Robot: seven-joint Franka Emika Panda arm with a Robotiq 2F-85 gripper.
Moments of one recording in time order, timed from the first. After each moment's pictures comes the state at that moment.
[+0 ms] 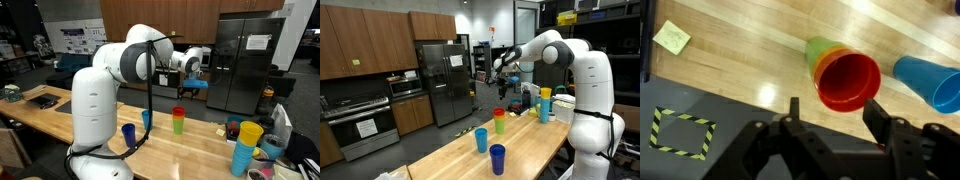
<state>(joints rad) -0.12 0.21 -0.06 -1.77 0.15 1.99 -0.74</state>
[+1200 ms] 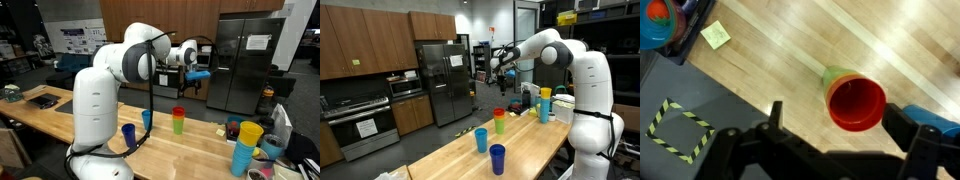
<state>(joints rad) -0.10 0.22 -0.03 -1.66 -0.09 1.88 -0.84</state>
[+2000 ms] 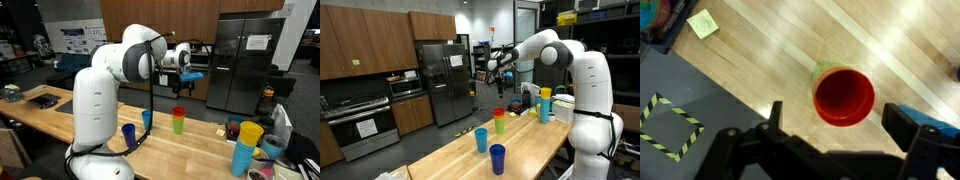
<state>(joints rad) -0.07 0.22 0.00 -1.69 -0.09 1.88 -0.84</state>
